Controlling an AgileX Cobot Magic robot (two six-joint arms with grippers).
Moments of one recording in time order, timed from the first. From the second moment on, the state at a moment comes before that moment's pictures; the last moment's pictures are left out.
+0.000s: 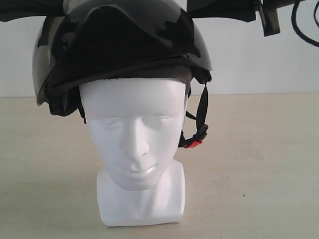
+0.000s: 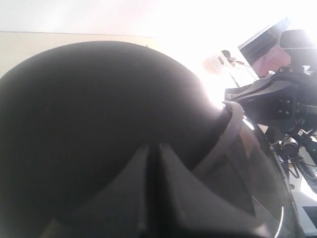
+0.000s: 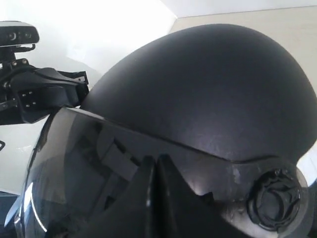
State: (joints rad) left arm -0.02 1.37 -1.34 -1.15 1.16 0.60; right arm 0.19 1.44 -1.38 1.16 1.12 -0.49
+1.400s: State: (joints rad) left arm -0.03 1.23 -1.25 -1.14 1.20 0.58; right arm 0.22 1.38 -1.32 1.13 1.15 -0.46
